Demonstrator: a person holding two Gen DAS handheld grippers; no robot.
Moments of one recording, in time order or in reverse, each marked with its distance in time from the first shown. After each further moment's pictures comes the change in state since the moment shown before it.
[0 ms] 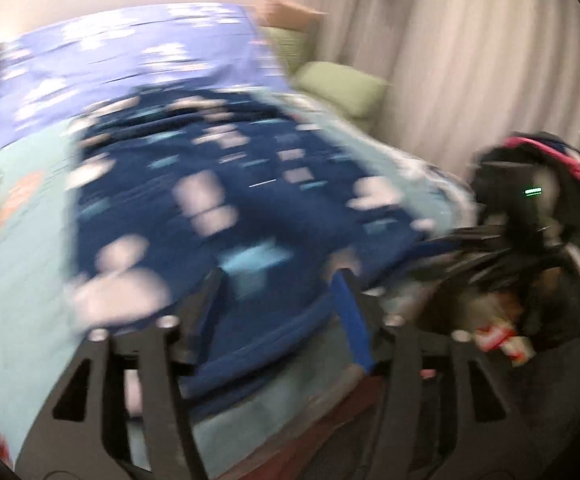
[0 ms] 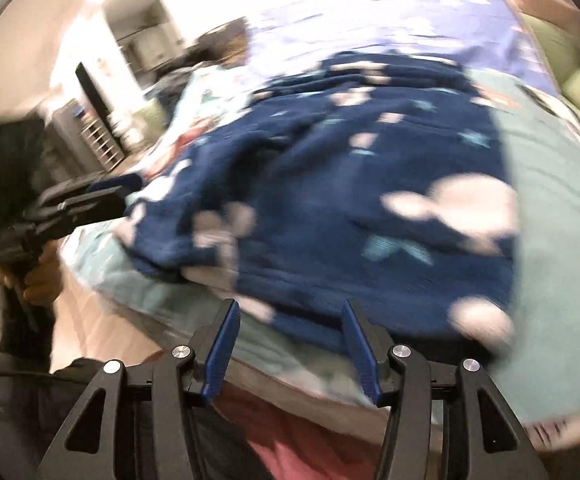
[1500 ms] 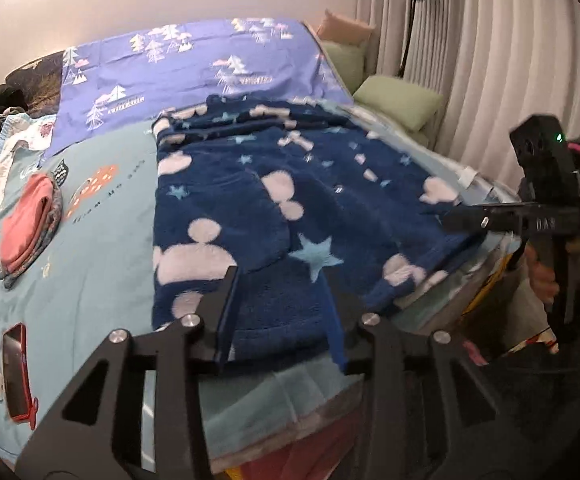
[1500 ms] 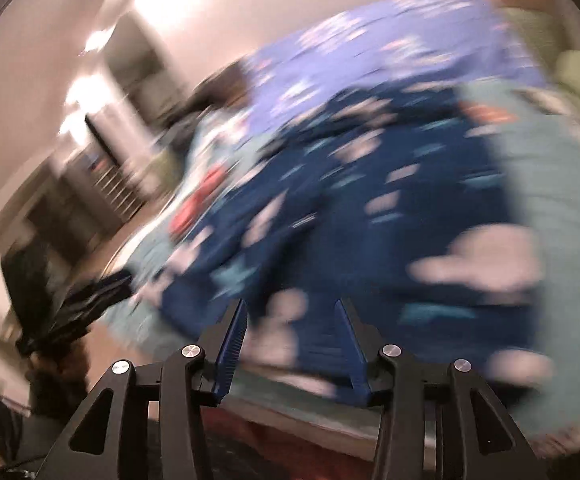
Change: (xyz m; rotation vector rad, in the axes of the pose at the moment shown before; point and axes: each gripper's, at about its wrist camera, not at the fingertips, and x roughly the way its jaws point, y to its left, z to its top) left arm -0.023 0.008 -0.017 -0.006 -0.044 0.178; right arm 0.019 0.037 0.038 -0.025 -0.037 0.200
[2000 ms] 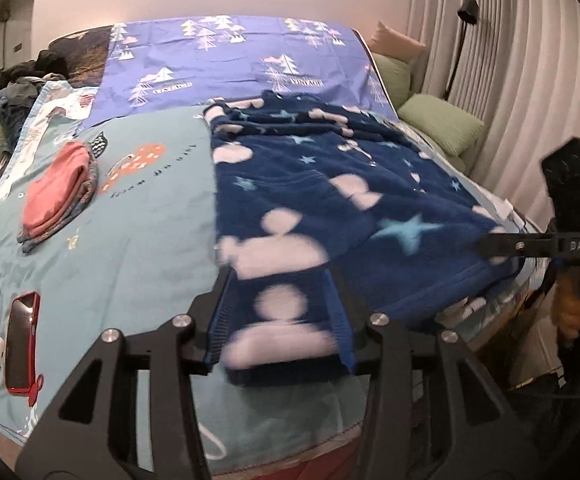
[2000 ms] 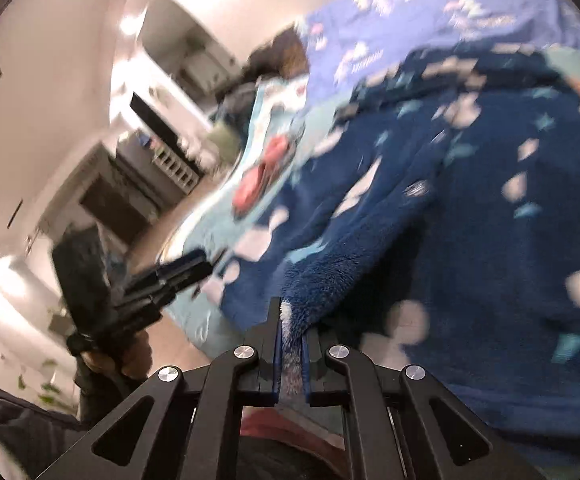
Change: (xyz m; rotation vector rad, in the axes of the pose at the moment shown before) left arm -0.004 0.045 -0.004 -0.155 -0.033 0.085; right arm 0.010 0.009 0.016 0.059 0.024 0.134
